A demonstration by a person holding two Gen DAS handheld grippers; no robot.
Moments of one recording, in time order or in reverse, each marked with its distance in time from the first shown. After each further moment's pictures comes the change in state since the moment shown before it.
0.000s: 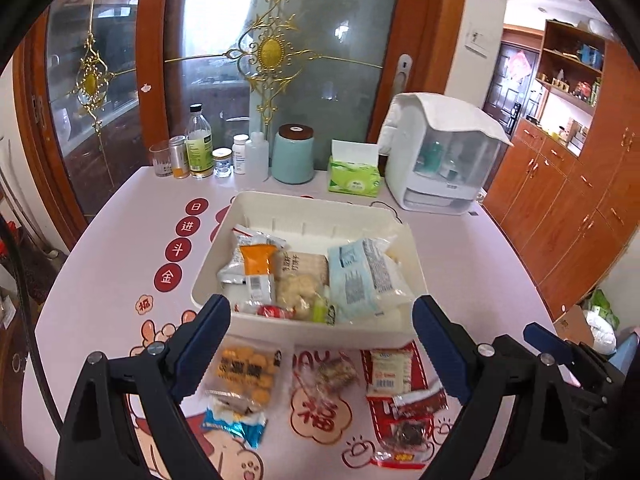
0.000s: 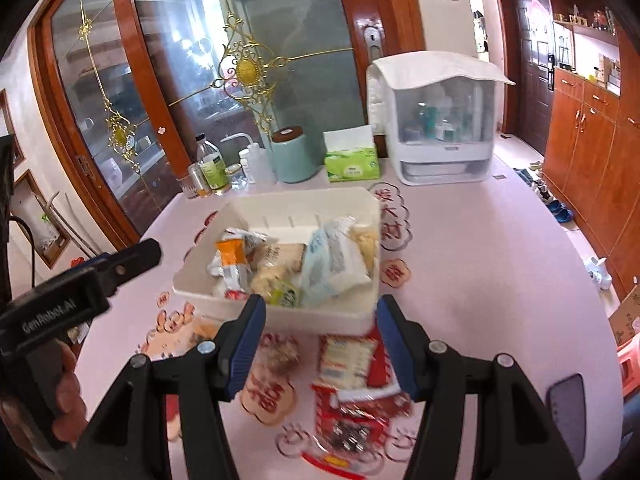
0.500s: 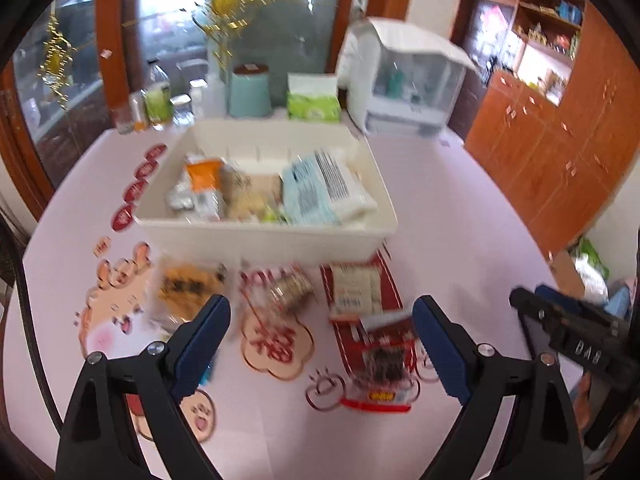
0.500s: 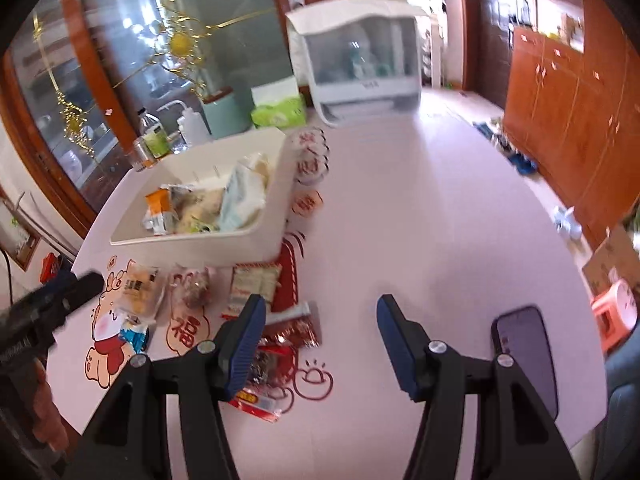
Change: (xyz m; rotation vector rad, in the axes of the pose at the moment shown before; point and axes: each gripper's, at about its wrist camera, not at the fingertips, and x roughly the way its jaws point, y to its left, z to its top) left arm 0.029 -0.048 -0.086 0.080 0.171 -0.074; right arm -0.007 -0.091 -0.064 0.102 0.133 -0.106
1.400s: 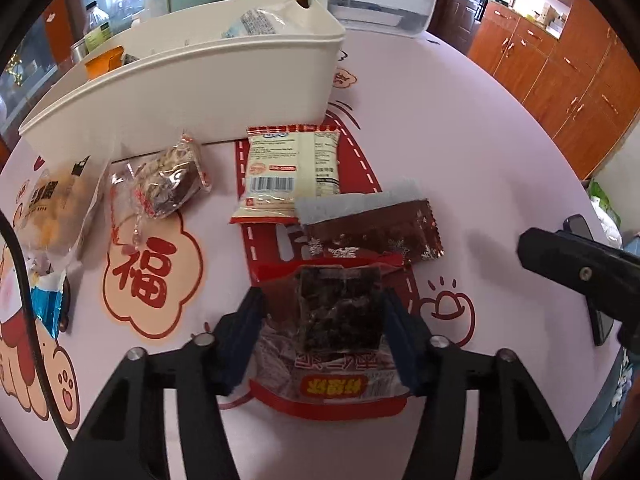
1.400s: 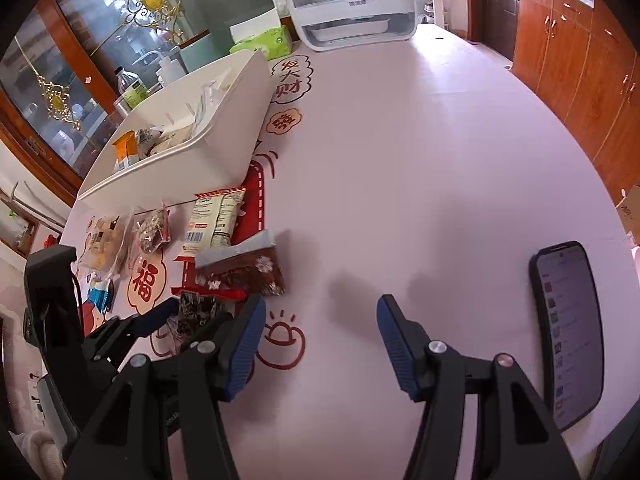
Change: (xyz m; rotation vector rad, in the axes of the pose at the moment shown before) left arm 0.133 -0.064 -0.084 0.055 0.184 -0.001; right arm 0.071 -0.027 -0.043 0.030 0.174 0.038
